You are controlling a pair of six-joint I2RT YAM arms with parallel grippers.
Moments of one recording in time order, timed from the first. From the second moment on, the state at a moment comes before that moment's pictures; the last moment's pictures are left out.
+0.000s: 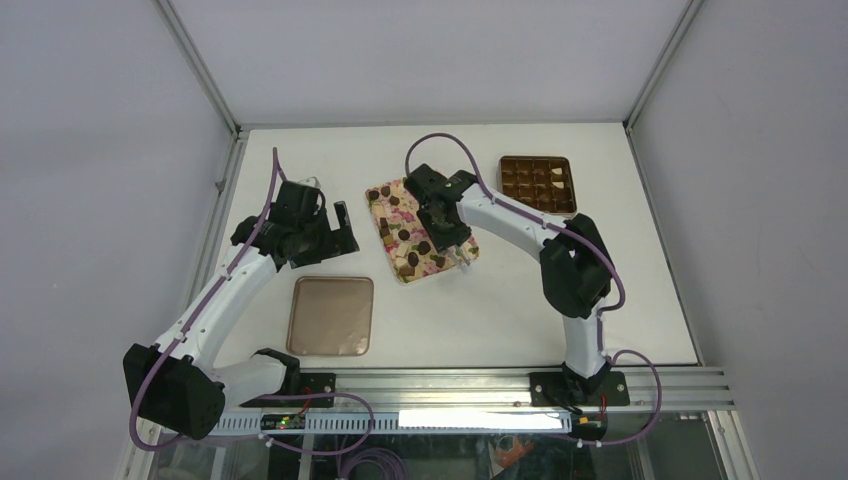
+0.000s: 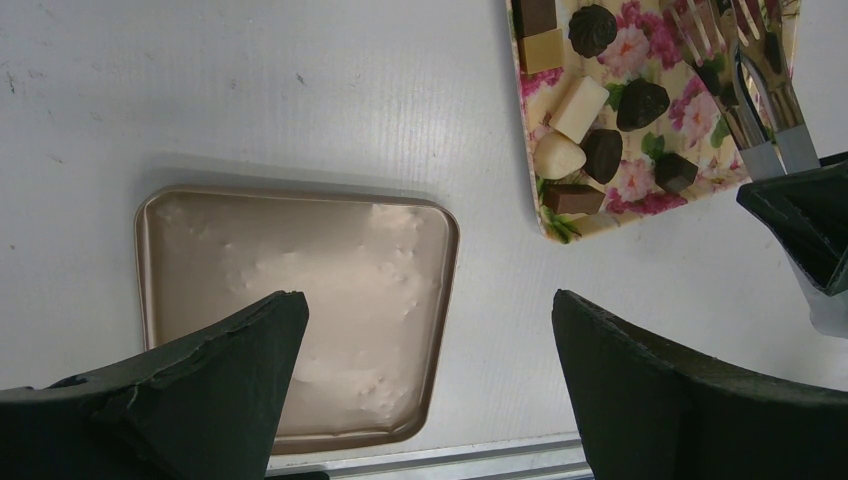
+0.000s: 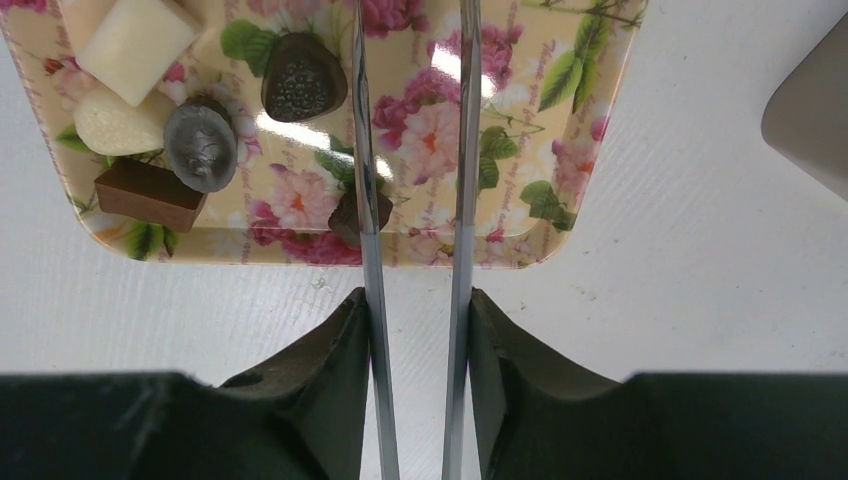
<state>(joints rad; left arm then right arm) -0.33 1.14 1.00 -0.82 -0.08 -0.55 0.80 1.96 1.65 -1.00 0.20 0.24</state>
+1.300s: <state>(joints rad) -0.33 1.14 1.00 -0.82 -0.08 -0.55 0.37 1.66 1.53 -1.06 0.16 0.29</state>
